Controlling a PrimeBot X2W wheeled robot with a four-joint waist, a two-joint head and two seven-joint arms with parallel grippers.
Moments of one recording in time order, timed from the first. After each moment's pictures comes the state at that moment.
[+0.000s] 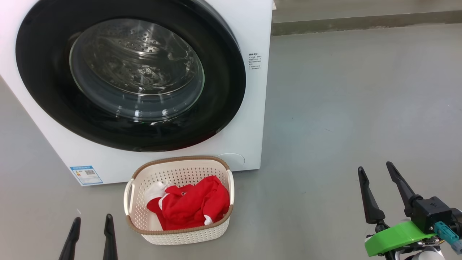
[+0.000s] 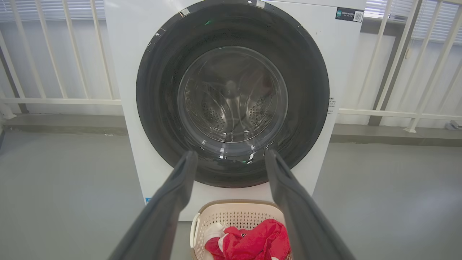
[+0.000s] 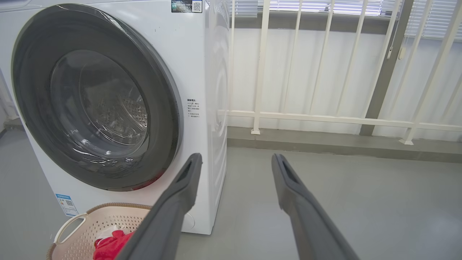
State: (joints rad) left arm 0.17 0.06 0.08 -0.03 -0.19 0.00 -0.22; right arm -0.02 -0.04 -0.09 0.21 0.13 0.13 -0.26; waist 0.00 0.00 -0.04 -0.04
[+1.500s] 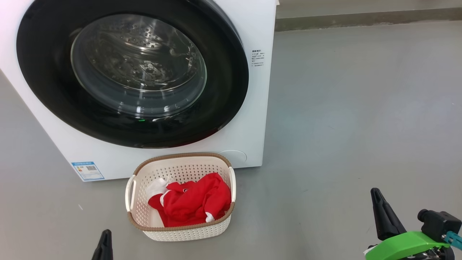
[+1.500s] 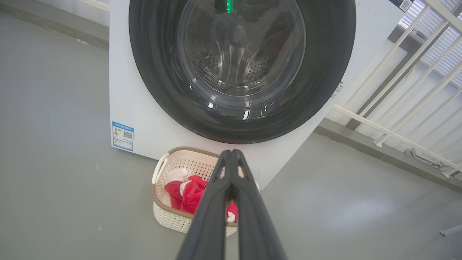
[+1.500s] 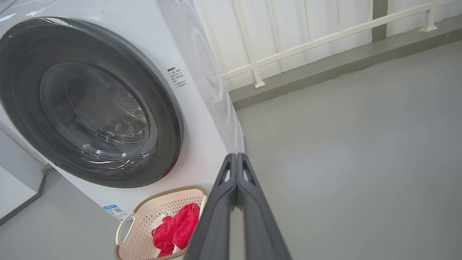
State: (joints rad) left arm 0.14 0.05 0.05 0.10 -0.51 -0.03 -0.13; right arm 0.02 -0.02 -0.09 0.29 0.47 0.13 -0.17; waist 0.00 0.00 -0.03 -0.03
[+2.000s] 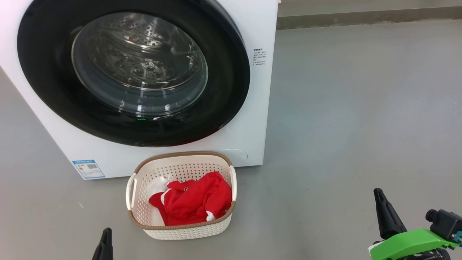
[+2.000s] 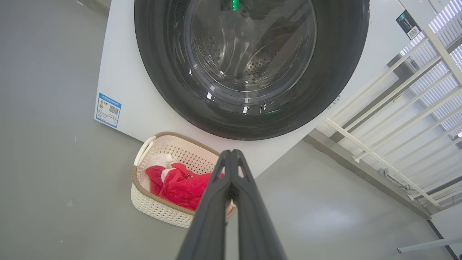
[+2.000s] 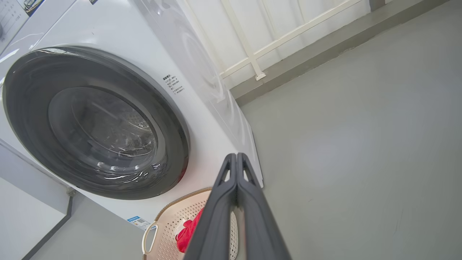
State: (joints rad) left arm 0.11 0.05 0.06 0.13 -0.68 -0.04 -0.10; right arm 0.01 -0.02 -0.09 0.29 0.64 0.13 -0.12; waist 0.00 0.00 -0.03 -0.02
